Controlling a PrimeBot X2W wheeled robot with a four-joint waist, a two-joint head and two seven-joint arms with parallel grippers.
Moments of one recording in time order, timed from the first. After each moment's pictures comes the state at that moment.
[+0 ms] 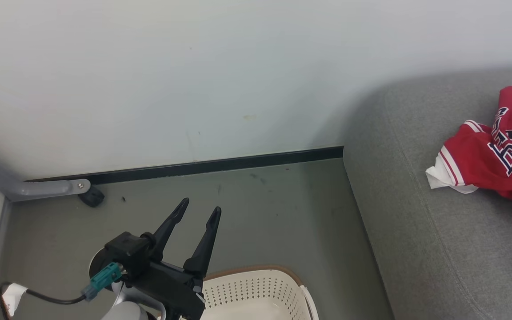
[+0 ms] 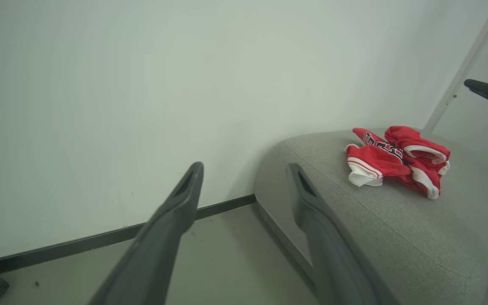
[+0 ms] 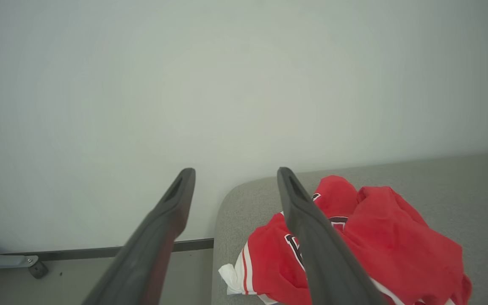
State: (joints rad) left arm -0.38 0.25 -0.58 0.27 -0.66 -0.05 -0.24; right arm -0.58 -0.69 0.33 0.45 0.81 0.12 -0.05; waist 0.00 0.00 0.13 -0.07
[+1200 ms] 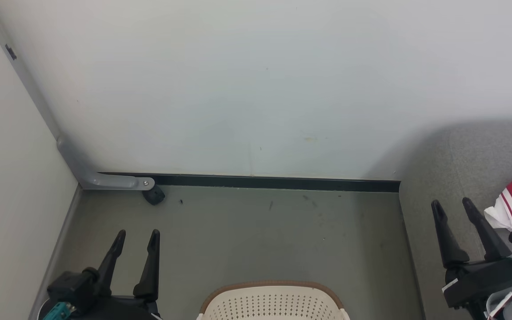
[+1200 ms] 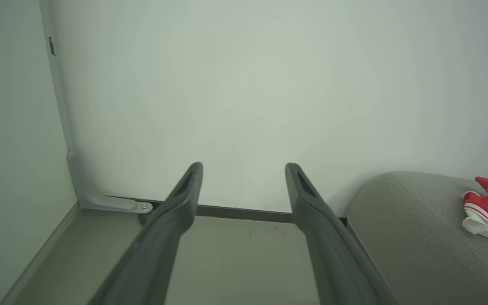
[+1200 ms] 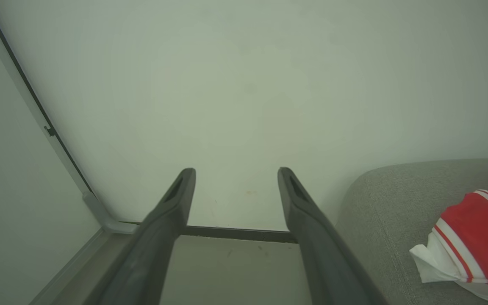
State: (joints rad) left arm -0.18 0.28 -0.39 0.19 -0.67 0.08 -0.25; right arm -0.27 -0.47 0.42 0.22 0.71 -0.03 -0.24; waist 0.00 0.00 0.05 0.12
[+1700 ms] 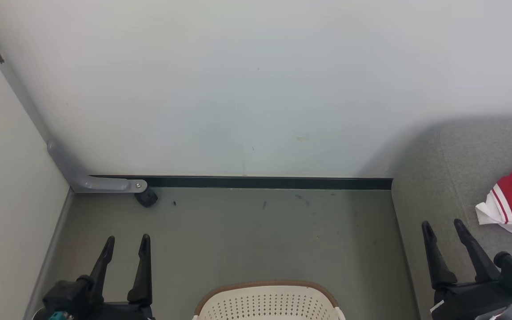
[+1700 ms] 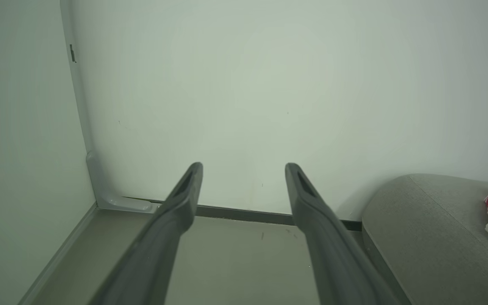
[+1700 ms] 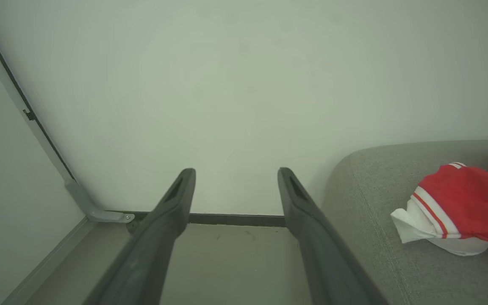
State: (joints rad) left arm -0.13 0.25 -0.31 0.18 -0.60 0.10 -0.25; right arm -0.19 -0.41 0.41 0.19 0.61 -0.09 -0.25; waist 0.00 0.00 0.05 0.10
